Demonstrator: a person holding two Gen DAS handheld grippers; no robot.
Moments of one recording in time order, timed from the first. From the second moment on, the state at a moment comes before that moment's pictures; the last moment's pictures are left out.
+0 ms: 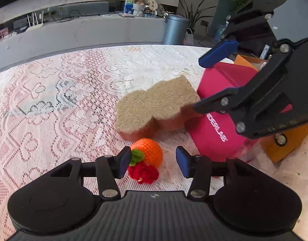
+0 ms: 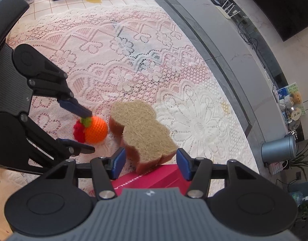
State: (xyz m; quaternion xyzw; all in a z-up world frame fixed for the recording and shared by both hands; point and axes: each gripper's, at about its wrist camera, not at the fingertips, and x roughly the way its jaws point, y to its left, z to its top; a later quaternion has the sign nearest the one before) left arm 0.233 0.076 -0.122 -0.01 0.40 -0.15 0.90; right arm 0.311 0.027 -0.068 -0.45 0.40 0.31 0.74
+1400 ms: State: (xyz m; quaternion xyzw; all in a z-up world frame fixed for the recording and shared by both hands) left arm 0.223 0.122 -0.108 -0.05 0.39 -0.06 0.92; right arm 0.311 0.068 -0.124 -0.57 0.37 0.32 0.65
